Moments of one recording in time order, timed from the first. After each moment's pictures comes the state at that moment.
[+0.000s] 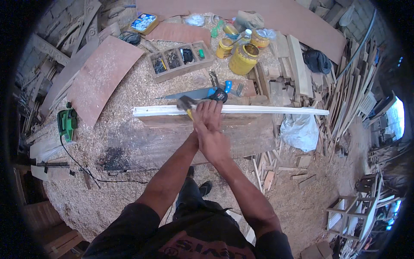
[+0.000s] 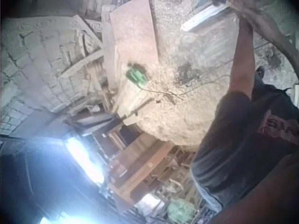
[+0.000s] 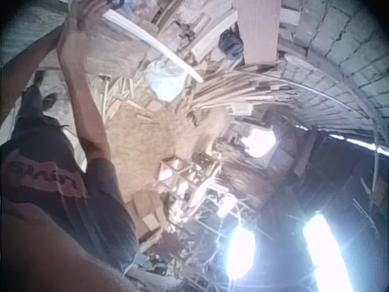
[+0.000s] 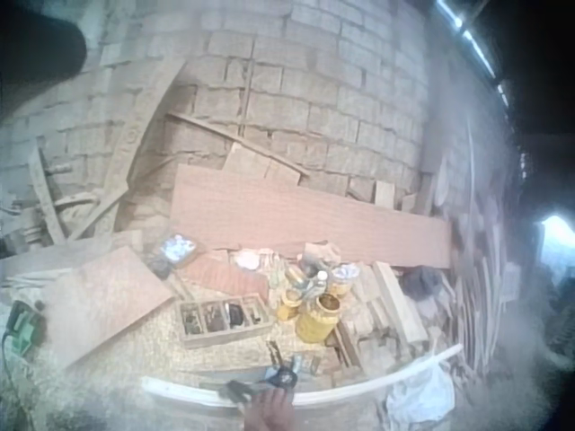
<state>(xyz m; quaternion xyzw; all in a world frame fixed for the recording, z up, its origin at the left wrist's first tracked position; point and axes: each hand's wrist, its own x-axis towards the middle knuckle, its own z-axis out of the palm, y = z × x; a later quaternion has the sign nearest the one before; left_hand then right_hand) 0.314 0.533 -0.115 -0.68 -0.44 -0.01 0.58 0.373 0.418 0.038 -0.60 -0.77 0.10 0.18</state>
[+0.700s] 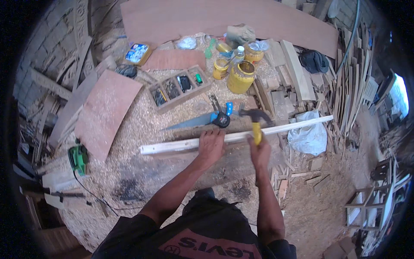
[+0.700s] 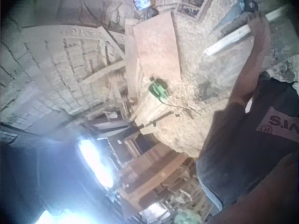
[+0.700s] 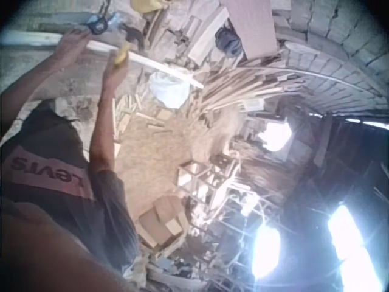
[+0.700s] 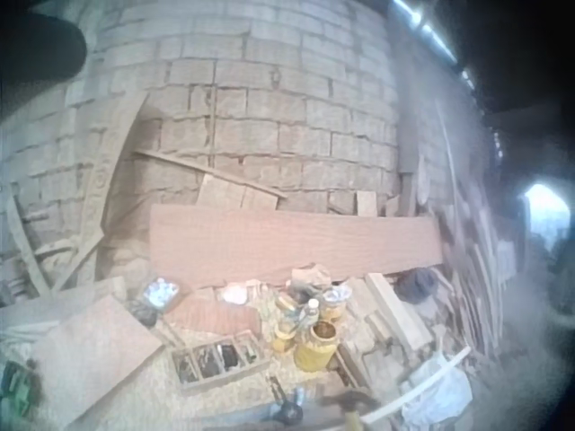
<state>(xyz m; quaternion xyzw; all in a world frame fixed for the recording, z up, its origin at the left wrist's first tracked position) 0.301 0.524 -0.021 -0.86 -0.45 -0.23 -0.05 0.498 0.462 -0.011 -0.75 -0.45 0.21 0.44</state>
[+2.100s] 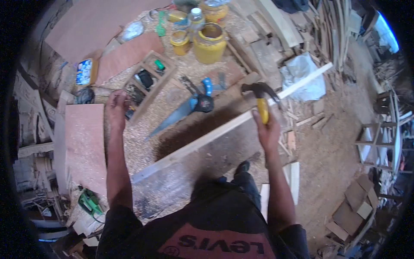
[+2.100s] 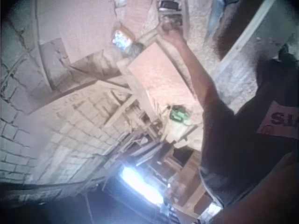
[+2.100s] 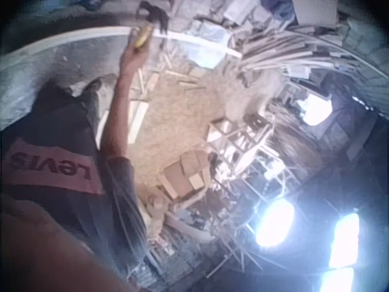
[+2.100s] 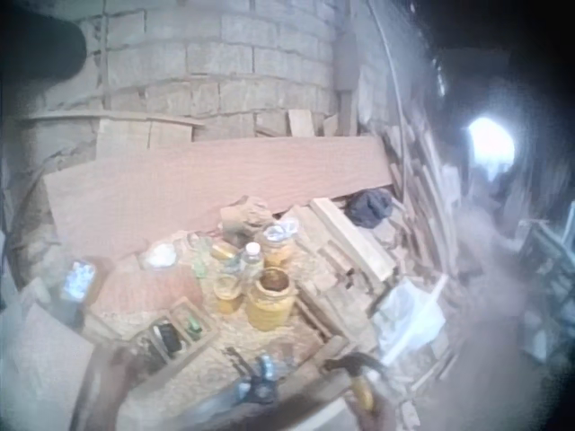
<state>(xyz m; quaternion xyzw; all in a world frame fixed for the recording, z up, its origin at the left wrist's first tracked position) 0.138 0.765 0.008 -0.54 -0.50 -0.44 -0.52 0.529 0.467 -0.018 -0.80 -0.31 0.22 0.47</state>
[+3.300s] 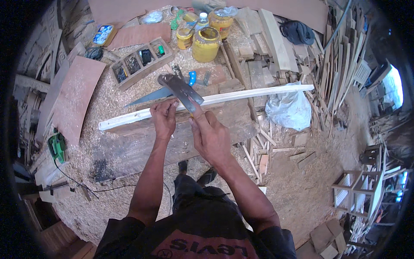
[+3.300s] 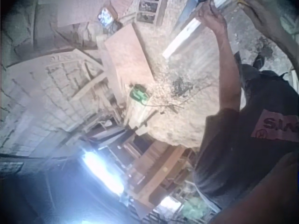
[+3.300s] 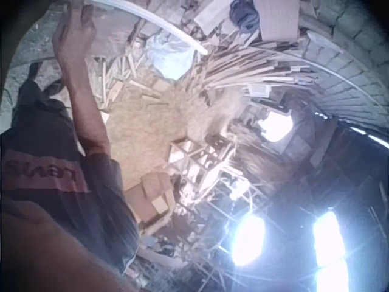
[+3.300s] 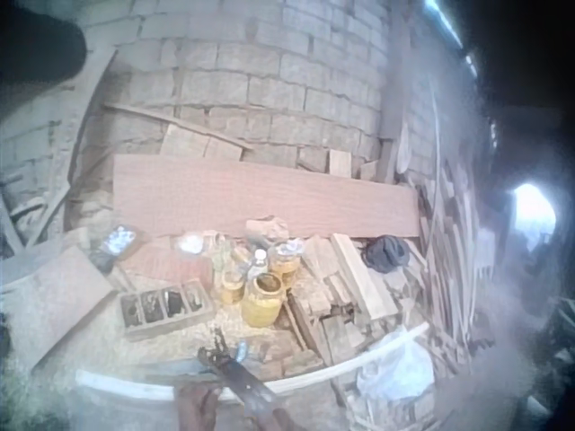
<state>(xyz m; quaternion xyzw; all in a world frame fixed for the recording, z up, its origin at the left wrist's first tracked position) 0.336 0.512 -0.028 -0.70 -0.53 -0.45 -0.17 0.496 0.409 0.080 -0.60 -0.69 0.10 0.39</state>
